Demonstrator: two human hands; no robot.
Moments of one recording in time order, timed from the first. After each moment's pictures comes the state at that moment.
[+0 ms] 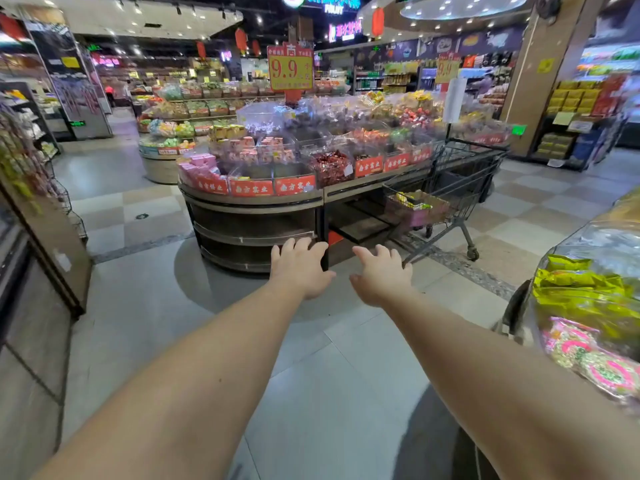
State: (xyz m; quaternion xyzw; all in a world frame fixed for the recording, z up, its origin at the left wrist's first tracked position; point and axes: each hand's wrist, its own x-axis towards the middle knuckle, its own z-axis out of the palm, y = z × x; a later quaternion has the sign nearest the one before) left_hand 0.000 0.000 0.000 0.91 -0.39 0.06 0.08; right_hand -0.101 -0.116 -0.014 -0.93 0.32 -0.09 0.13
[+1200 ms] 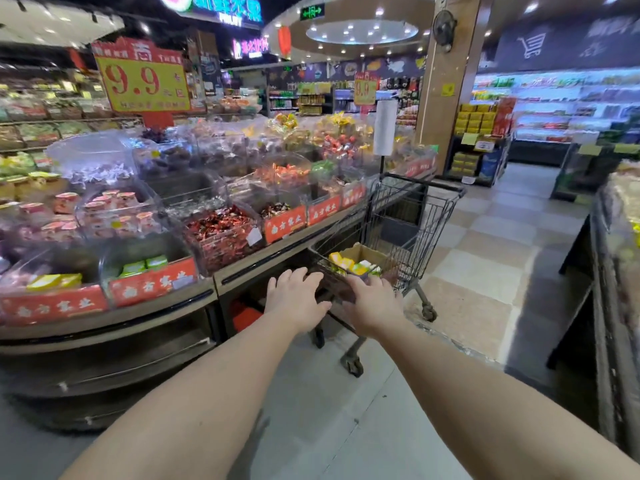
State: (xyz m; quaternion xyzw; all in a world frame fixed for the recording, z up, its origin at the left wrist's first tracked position) left_hand 0.426 -0.667 -0.026 0.86 -0.51 0.02 0.09; right_hand 0.300 -0.761 -0.040 -0.89 0.43 -0.10 0.11
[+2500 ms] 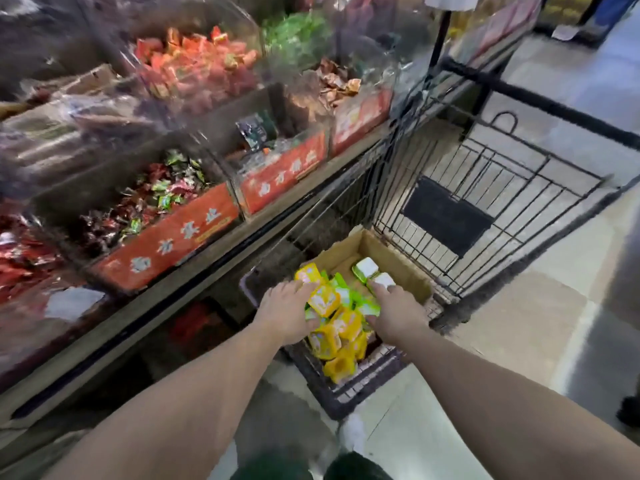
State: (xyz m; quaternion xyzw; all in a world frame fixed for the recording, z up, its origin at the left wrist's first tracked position) left_hand 0.777 -1.331 -0.264 0.83 -0.53 -0.17 -0.01; right_hand 0.602 -1.466 -0.249 -0.87 0.43 0.15 0.18
